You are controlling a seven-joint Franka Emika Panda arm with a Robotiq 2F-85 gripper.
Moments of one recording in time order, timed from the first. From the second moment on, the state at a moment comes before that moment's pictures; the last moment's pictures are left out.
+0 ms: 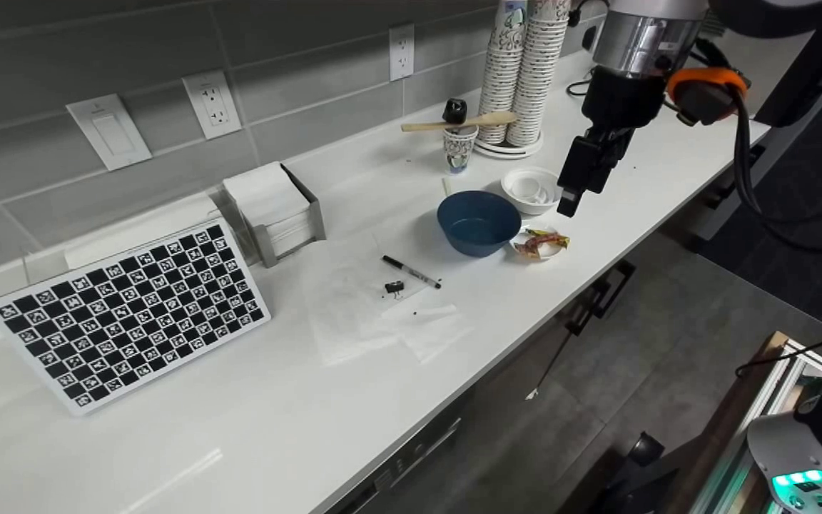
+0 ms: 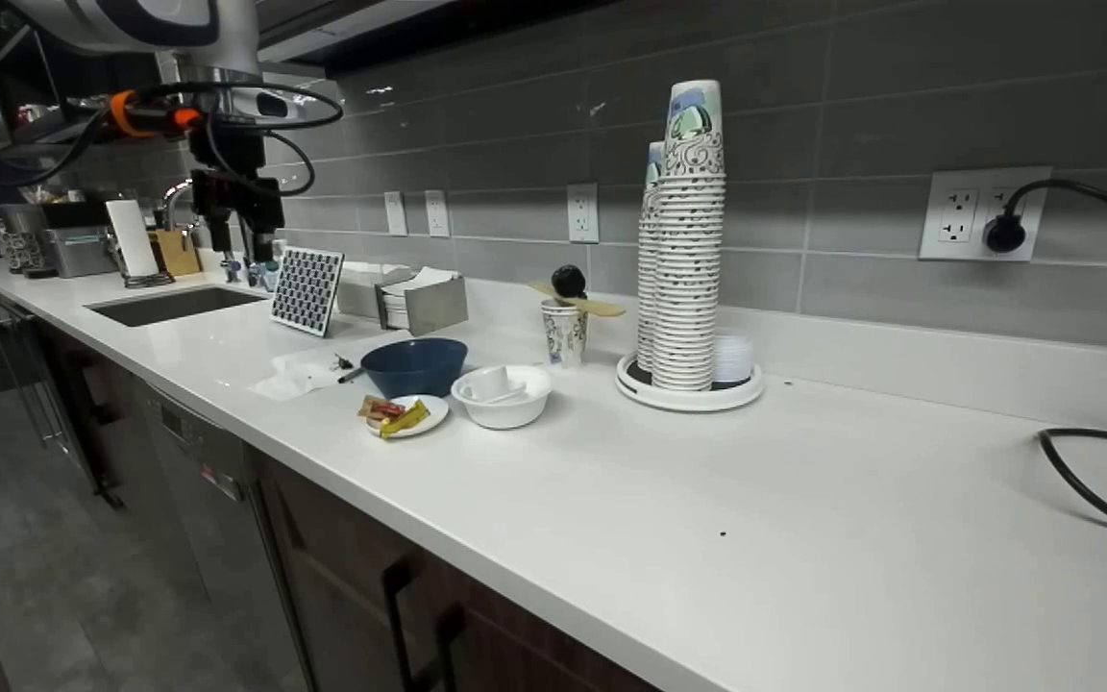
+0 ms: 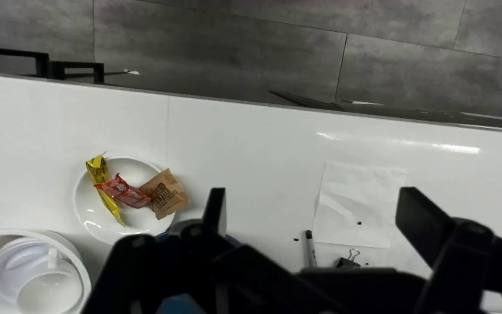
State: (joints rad) arm 0.14 -0.30 0.12 -2.23 0.15 1.90 0.11
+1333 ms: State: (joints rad) arm -0.14 -0.08 -0.11 -2.34 0.19 2.16 0.38
